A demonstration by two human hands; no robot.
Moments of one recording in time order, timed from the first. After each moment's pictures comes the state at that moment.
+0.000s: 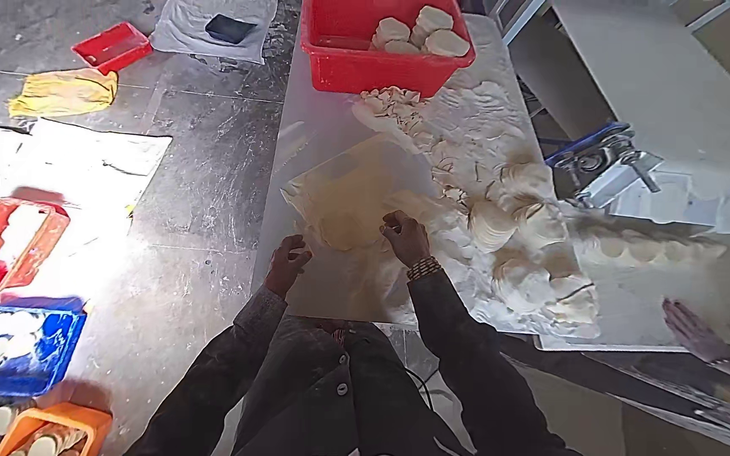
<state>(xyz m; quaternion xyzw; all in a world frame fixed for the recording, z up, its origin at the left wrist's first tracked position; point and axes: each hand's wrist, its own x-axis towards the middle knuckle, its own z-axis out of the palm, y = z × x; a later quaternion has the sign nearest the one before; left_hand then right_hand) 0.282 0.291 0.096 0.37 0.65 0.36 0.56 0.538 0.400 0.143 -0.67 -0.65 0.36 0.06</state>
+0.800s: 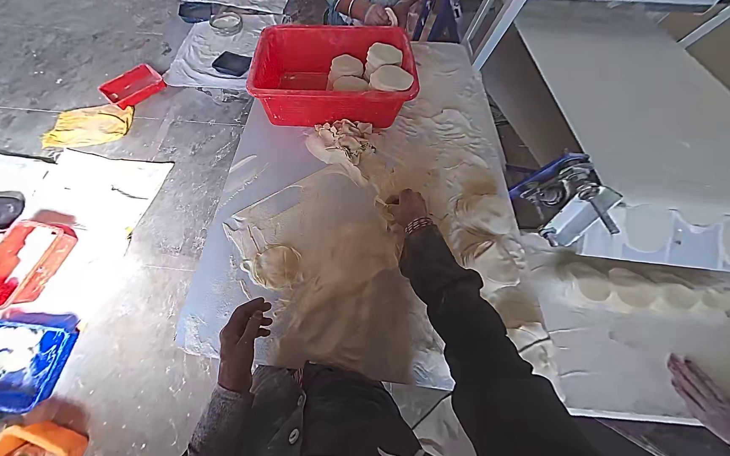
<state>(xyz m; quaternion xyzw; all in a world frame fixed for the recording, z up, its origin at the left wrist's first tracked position) 0.418 0.253 0.112 0.25 0.70 0.53 0.41 0.687 0.599 0.130 -0.65 -0.69 0.30 0.00</state>
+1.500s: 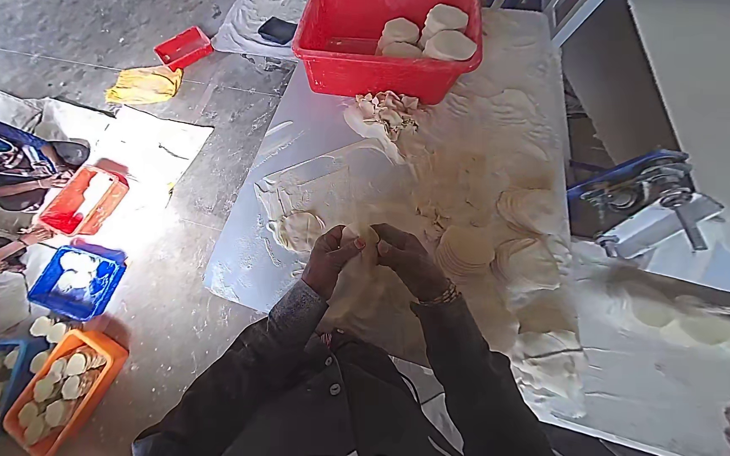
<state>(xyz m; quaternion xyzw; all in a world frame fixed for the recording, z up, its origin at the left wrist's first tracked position) 0.498 0.353 0.162 0.23 0.47 0.60 0.60 0.669 0.430 0.159 -0.28 -0.48 0.79 0.25</state>
